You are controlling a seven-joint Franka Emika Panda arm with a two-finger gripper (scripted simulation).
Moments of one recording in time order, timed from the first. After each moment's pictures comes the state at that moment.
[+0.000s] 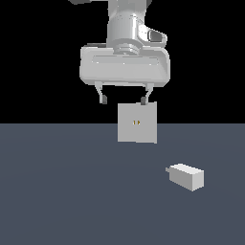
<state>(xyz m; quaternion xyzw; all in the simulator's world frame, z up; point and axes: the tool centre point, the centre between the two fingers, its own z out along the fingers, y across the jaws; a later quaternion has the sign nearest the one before) -0.016 -0.003 0.151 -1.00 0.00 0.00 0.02</state>
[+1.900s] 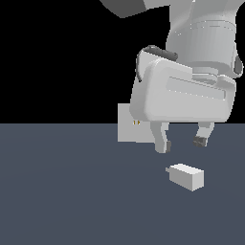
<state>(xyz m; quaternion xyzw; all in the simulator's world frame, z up) -0.097 -0.101 0.065 -0.97 -0.24 -0.07 0.02</state>
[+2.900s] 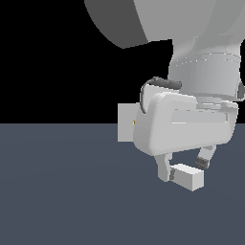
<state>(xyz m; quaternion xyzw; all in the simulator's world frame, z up) -0.098 -0.104 0.026 -0.97 -0.25 -0.07 0.02</state>
